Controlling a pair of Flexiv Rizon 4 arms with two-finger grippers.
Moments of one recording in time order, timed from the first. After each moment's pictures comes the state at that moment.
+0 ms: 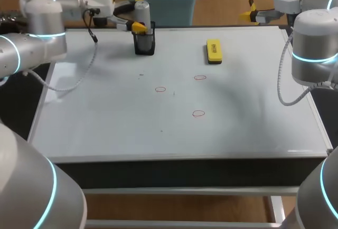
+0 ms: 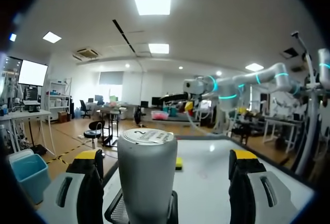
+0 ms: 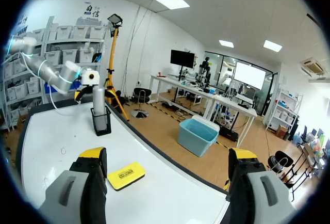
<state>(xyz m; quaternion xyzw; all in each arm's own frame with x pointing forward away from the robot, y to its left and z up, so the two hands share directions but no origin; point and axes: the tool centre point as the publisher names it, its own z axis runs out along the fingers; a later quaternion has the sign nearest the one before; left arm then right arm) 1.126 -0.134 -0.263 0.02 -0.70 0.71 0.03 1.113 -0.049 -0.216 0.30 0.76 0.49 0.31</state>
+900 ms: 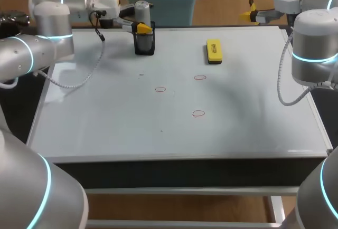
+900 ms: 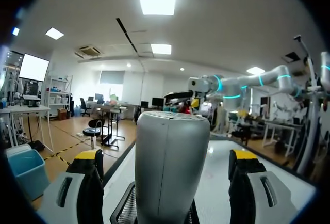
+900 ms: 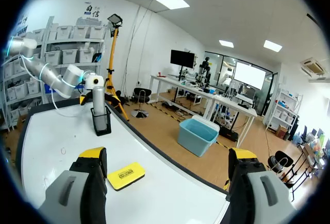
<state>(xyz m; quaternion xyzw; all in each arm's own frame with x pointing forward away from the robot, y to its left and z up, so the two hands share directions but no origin) 1.144 -0.145 -0.281 0.03 -0.70 0.71 0.04 1.113 -0.049 -0.216 0.30 0.76 0.49 0.31</state>
